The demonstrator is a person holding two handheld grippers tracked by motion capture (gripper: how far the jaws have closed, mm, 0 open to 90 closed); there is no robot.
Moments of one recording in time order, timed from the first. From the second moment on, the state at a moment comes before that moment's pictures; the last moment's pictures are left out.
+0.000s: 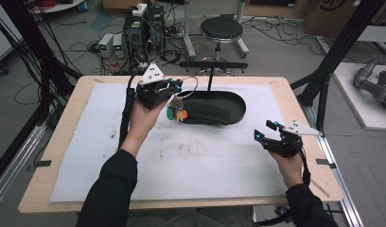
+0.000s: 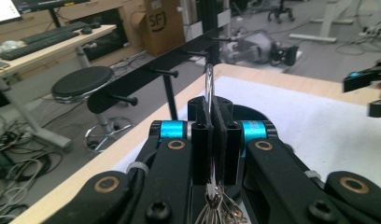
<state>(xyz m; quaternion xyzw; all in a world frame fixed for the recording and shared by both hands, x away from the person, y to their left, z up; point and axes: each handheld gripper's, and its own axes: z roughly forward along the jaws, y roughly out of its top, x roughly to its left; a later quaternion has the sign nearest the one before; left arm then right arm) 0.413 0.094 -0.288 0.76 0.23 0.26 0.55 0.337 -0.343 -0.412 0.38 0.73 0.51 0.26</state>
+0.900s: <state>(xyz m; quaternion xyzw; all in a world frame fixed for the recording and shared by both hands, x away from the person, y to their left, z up) 0.460 0.088 -0.300 0.75 0.28 0.26 0.53 0.335 -0.343 -0.411 0.37 0.73 0.52 0.25</state>
